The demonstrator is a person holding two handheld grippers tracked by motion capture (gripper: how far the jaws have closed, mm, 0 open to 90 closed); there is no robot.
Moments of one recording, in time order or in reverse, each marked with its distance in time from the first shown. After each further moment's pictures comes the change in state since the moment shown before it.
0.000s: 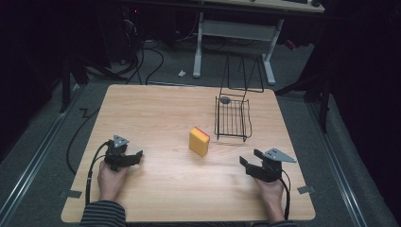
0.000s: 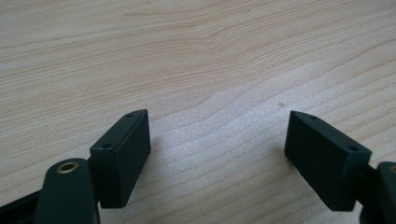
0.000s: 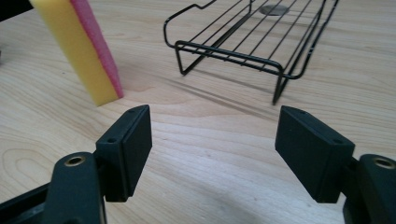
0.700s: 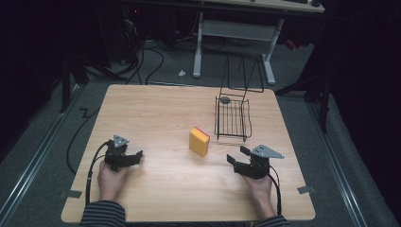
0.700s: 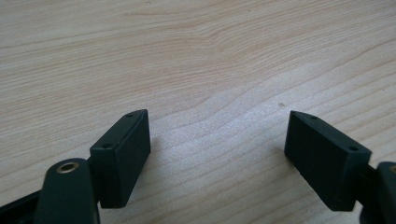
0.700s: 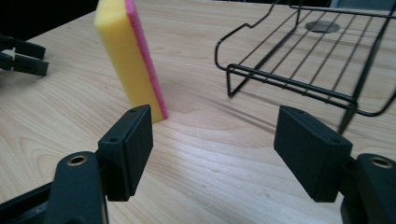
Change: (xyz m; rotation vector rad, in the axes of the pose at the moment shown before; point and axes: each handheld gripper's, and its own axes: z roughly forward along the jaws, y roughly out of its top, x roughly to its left) left arm 0.000 0.000 0.000 0.000 0.000 0.000; right arm 0.029 0.016 0.019 -0.021 0.104 -0.028
